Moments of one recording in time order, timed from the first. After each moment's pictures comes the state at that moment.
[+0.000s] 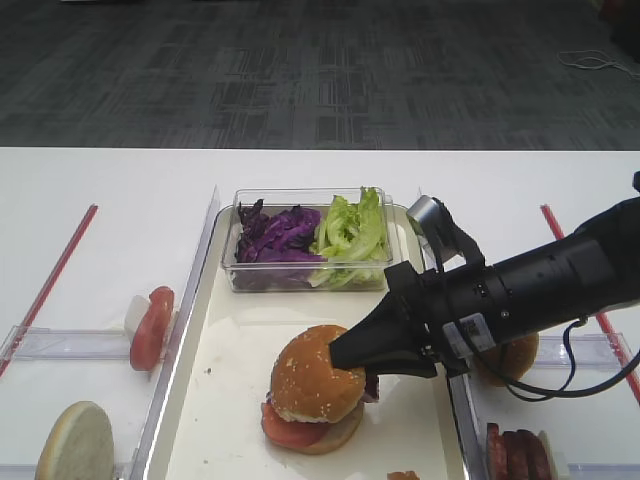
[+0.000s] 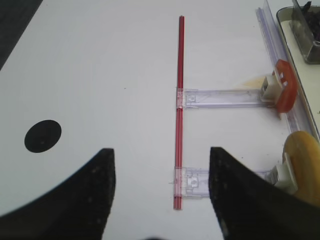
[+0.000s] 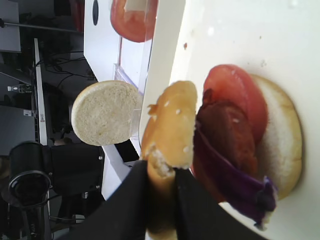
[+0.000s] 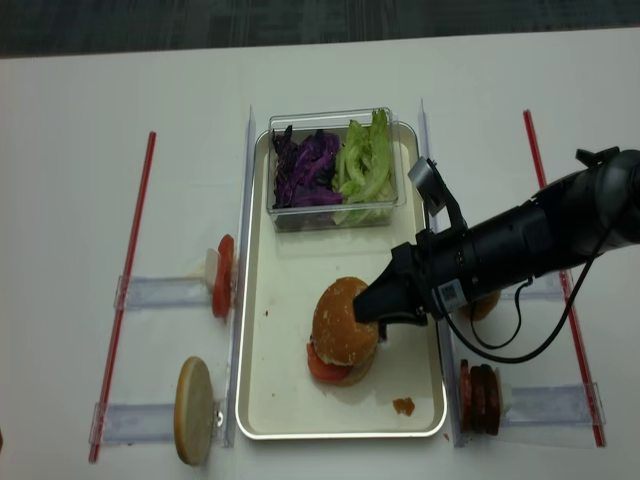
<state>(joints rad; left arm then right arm) -0.02 -0.02 -0.49 0.18 1.17 -0.08 0.22 1.93 -0.73 1.56 1.15 -1.28</state>
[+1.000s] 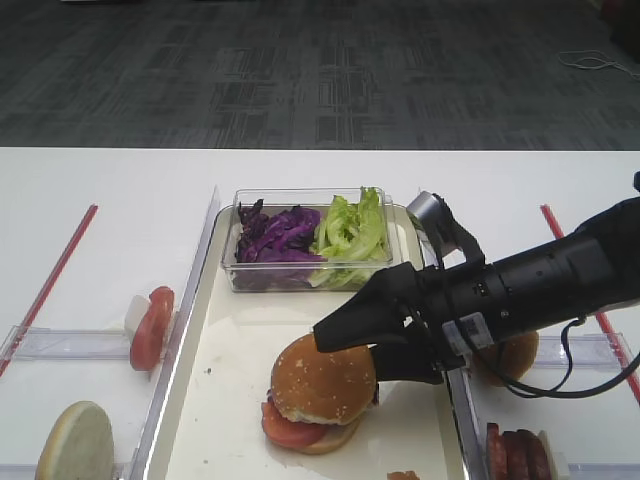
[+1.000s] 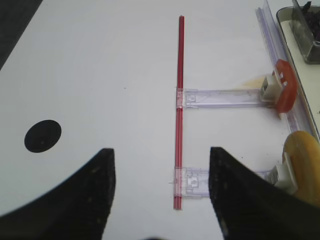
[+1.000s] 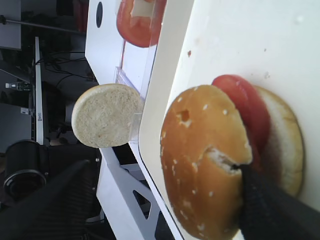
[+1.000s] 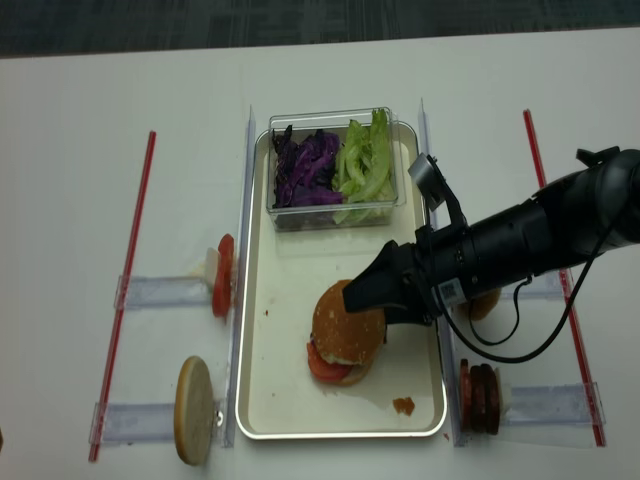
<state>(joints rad) -0.02 -0.02 -0.49 0.18 1.17 -0.08 0.22 1.93 -0.73 1.58 1.15 -1.34</state>
